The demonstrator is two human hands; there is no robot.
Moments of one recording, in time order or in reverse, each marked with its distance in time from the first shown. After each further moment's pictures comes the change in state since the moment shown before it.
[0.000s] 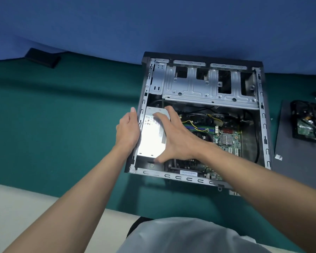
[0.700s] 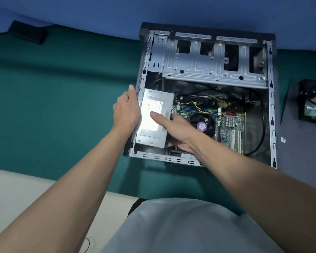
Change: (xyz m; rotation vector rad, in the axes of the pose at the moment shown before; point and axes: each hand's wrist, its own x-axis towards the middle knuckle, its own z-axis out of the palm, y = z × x) left_hand 0.000 0.000 0.005 0.028 0.035 -0.026; right_hand 0.010 0.011 0.043 1.067 0.022 0.555
